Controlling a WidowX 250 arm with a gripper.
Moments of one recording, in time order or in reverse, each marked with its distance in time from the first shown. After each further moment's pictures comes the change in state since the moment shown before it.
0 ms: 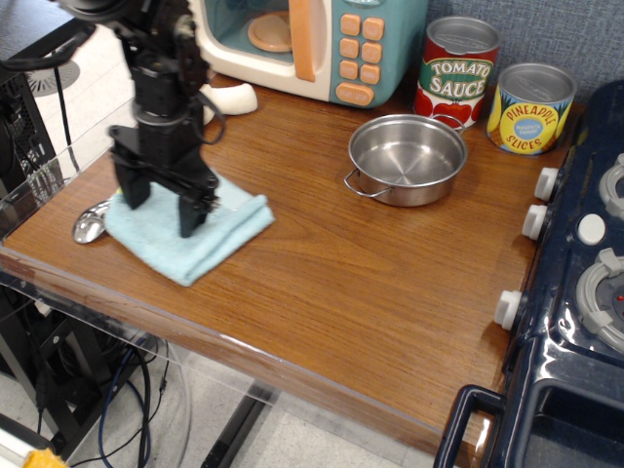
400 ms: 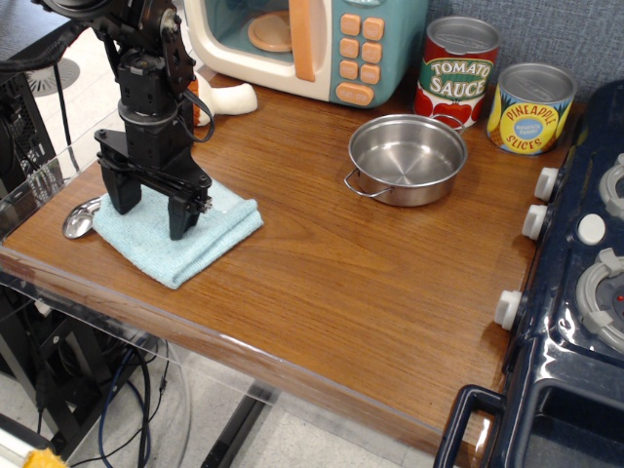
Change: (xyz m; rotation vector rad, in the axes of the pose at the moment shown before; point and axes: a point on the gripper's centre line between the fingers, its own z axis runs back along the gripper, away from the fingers) arm 0.000 -0.009 0.002 -0.074 0.009 0.015
